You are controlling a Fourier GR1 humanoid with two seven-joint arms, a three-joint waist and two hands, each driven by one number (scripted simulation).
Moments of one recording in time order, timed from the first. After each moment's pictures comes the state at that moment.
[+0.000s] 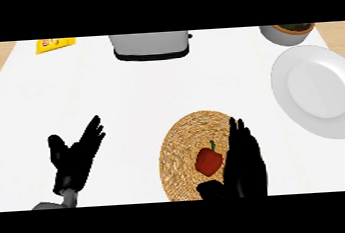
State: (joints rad) left arm -0.01 0.26 -0.24 -1.42 0.30 0.19 0.18; right arm -0.02 -0.01 0.63 -1.77 1.13 -0.13 1.16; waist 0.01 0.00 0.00
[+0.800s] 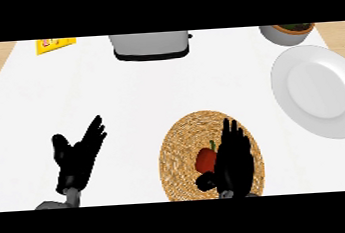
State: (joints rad) left arm -0.02 0.23 -0.23 -1.40 0.26 0.18 0.18; right arm -0.11 -0.01 0.63 -1.53 1.08 -0.21 1.19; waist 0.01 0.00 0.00
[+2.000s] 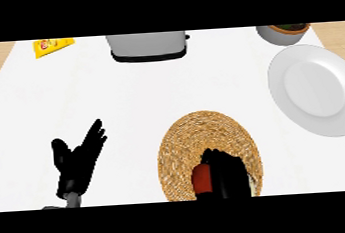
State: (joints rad) left arm 0.02 0.20 -0.19 -1.41 0.22 0.15 0.18; right arm -0.06 -0.14 0.80 -1.51 1.14 -0.30 0.85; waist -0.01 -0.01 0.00
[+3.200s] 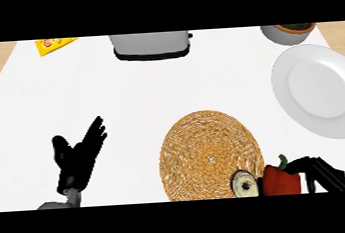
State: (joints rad) left arm -0.01 0.19 -0.18 -1.39 0.22 0.13 0.17; right arm 0.15 -0.76 0.73 -1.95 0.61 -1.17 0.32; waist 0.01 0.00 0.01
